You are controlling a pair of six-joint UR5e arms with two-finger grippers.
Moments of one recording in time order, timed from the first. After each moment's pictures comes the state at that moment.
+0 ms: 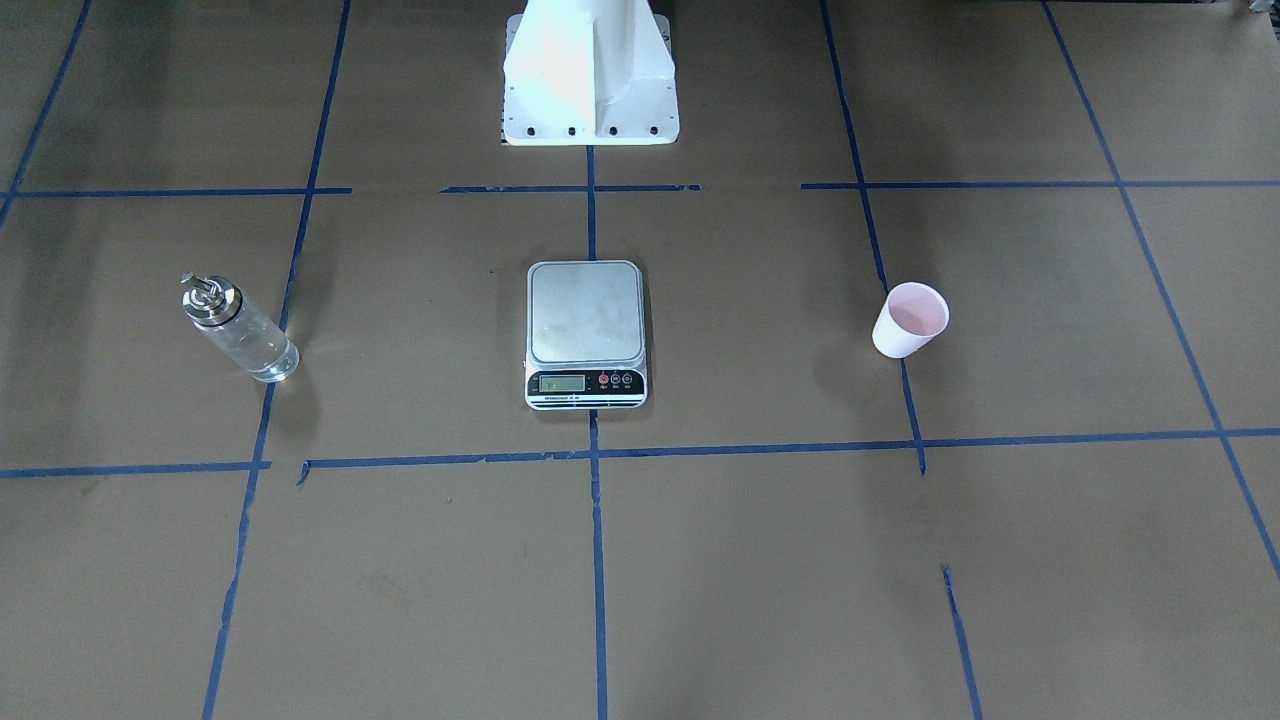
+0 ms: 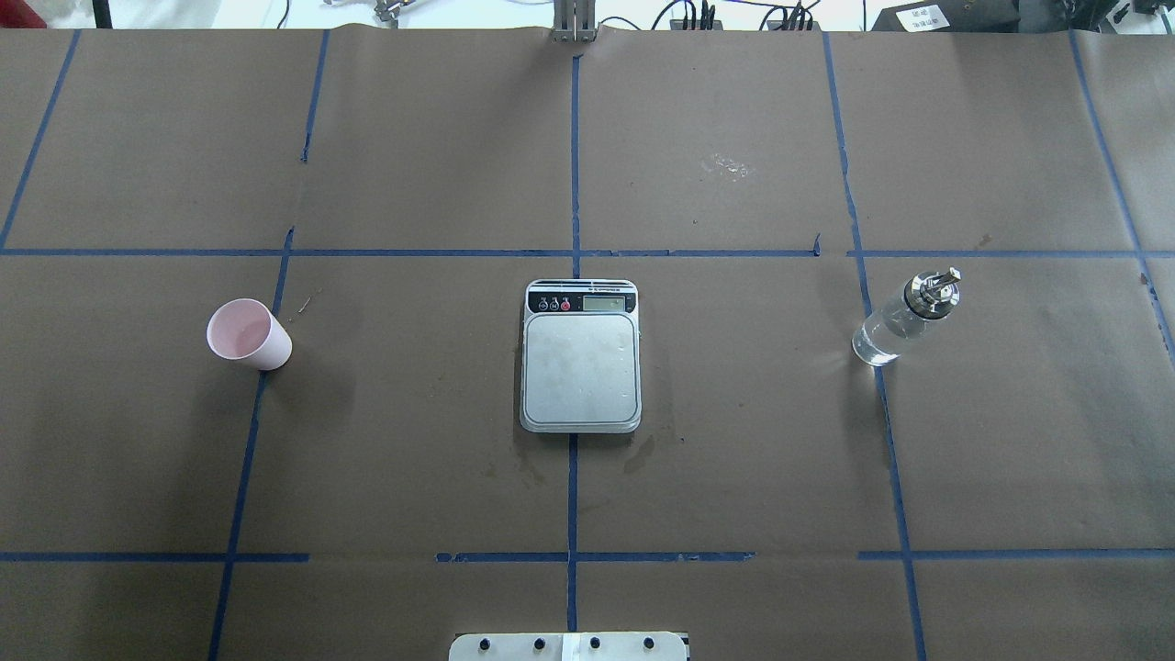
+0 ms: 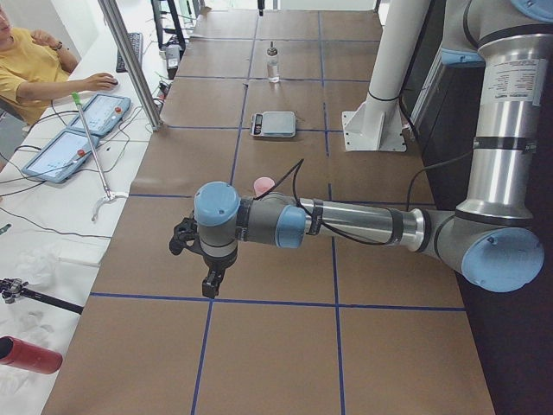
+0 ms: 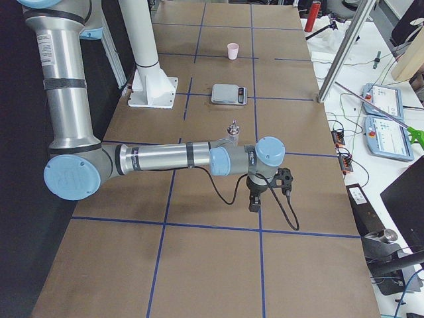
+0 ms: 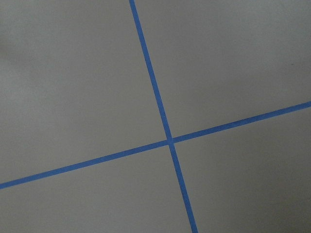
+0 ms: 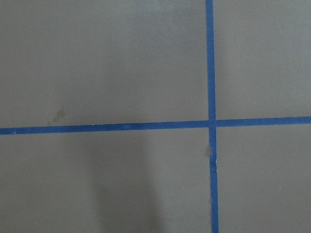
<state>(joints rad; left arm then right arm) -1.61 -1.60 -1.64 -1.61 -2.34 0.18 1.47 -1.48 1.57 -1.58 2.39 0.19</state>
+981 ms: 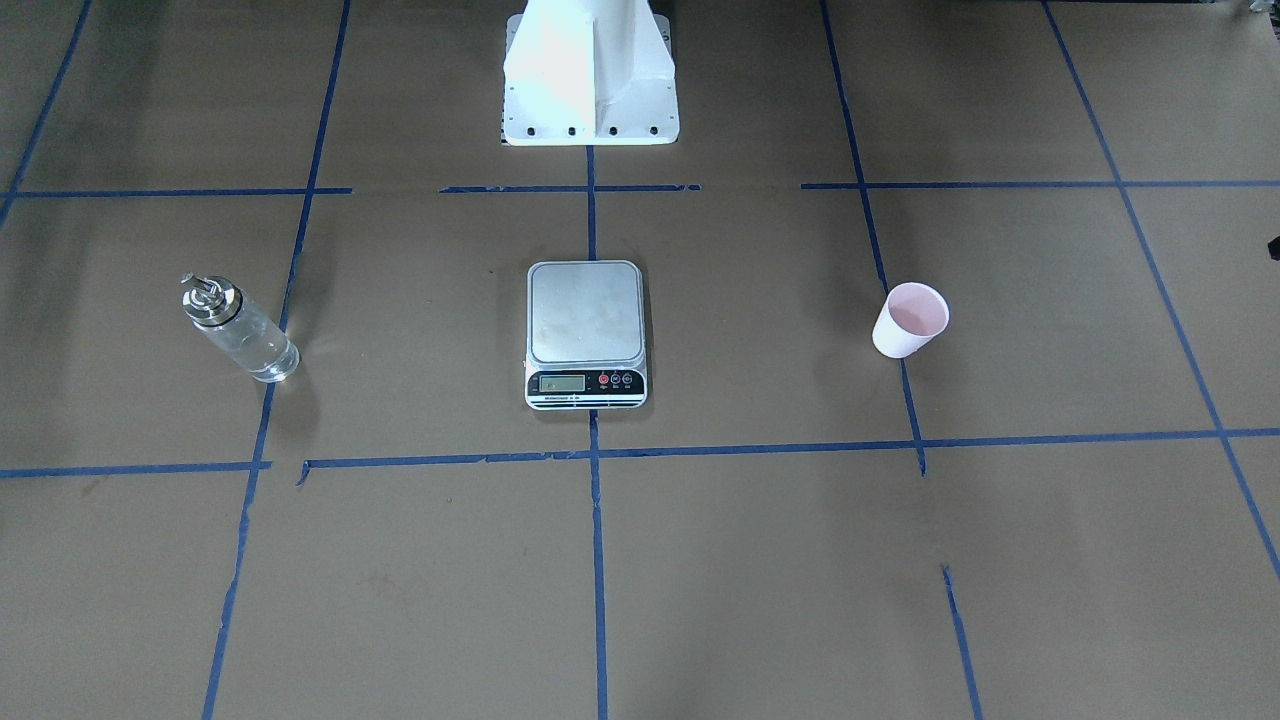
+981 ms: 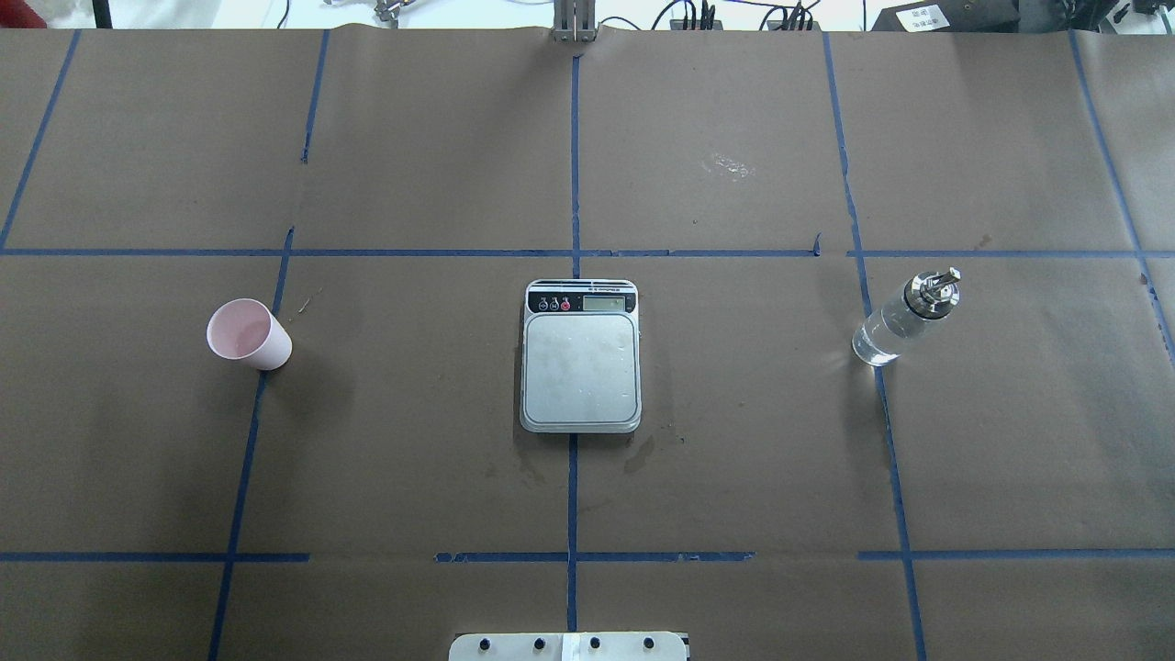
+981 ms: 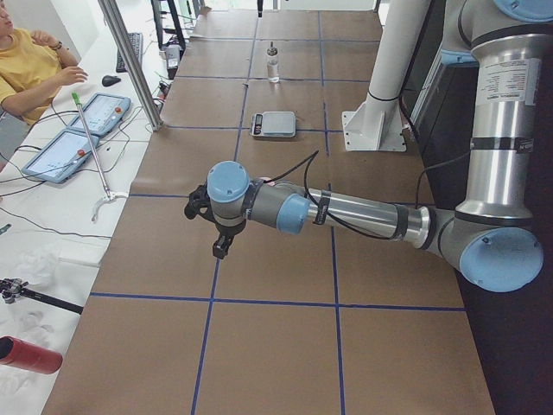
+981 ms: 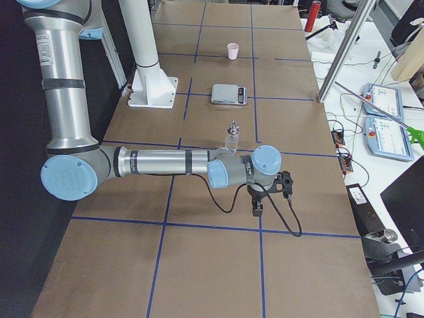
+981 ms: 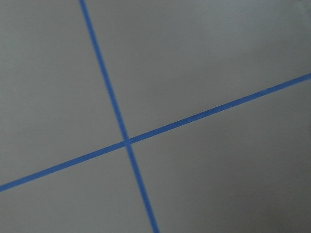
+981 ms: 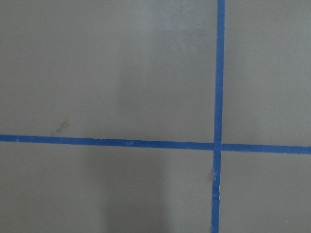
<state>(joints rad) -1.45 -1.57 -1.76 -1.77 -2.52 -0.04 1.46 -1.49 1.50 -1.35 2.41 0.20</state>
